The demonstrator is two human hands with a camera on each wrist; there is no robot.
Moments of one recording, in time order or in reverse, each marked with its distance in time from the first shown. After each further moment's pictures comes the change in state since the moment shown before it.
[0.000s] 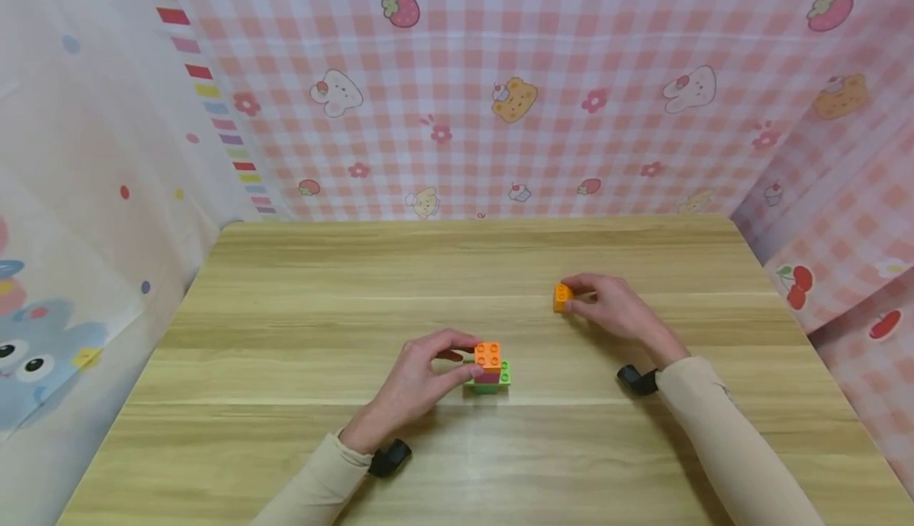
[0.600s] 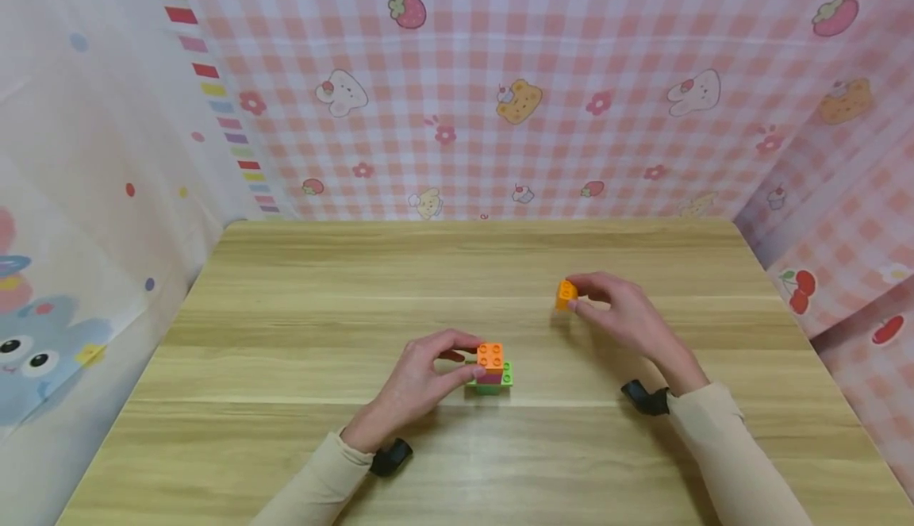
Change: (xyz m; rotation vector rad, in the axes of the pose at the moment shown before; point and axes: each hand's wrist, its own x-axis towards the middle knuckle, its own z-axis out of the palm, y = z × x) left_hand 0.000 0.000 -0.001 0.008 -0.004 0.022; right_hand -0.025 -0.027 -0.004 0.057 0.143 -0.107
